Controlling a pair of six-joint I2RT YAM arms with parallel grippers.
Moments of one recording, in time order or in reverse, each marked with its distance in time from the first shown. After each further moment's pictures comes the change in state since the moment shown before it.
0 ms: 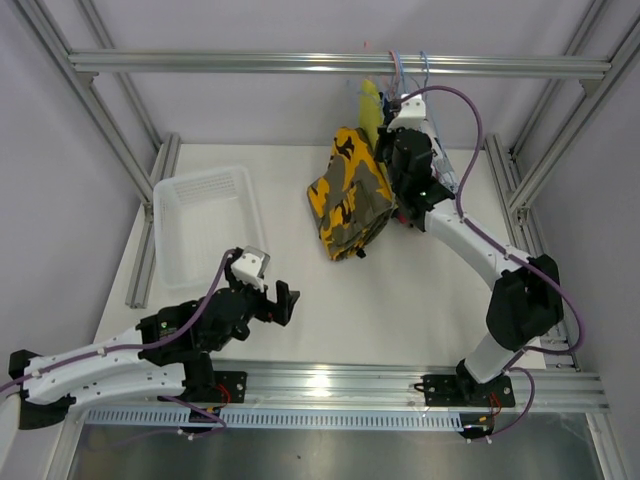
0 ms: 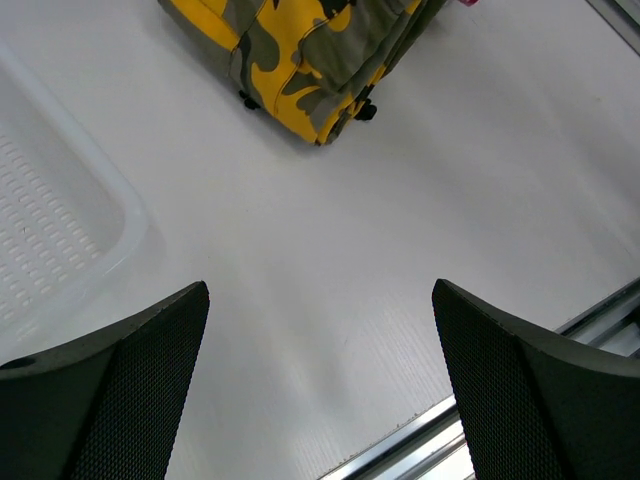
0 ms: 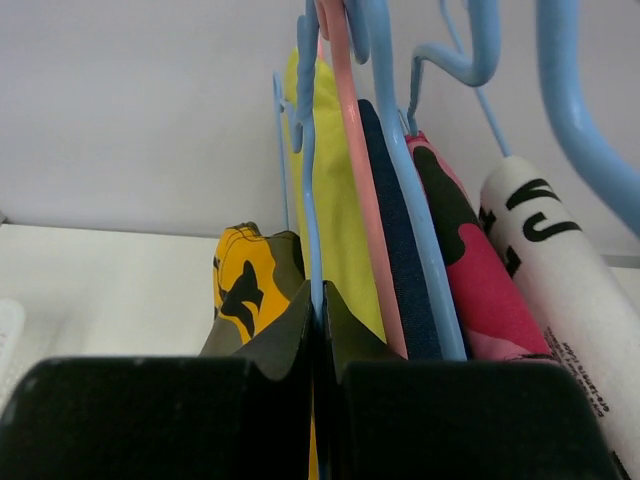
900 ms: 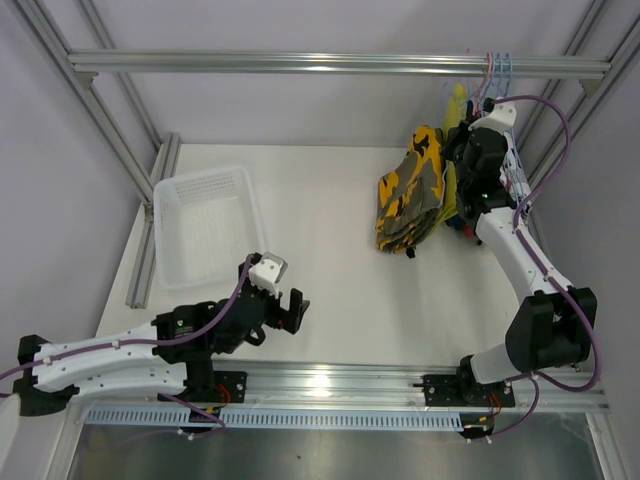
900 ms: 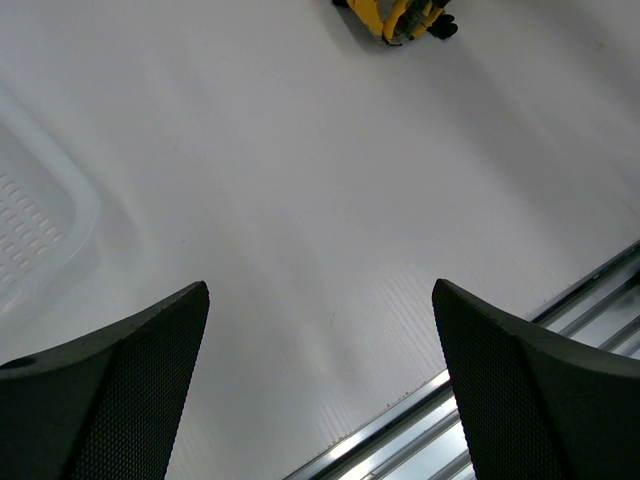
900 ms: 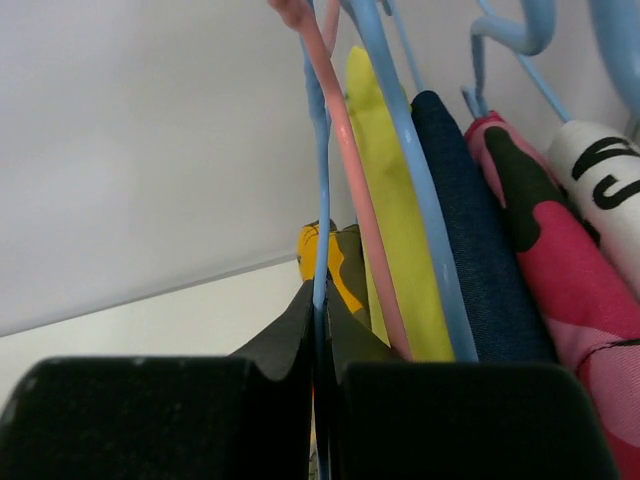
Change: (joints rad) left arm -0.067 0.093 0.008 0.000 -0.001 -0.026; right arm -0.359 -0.193 -0.149 -0.084 -0.137 0.241
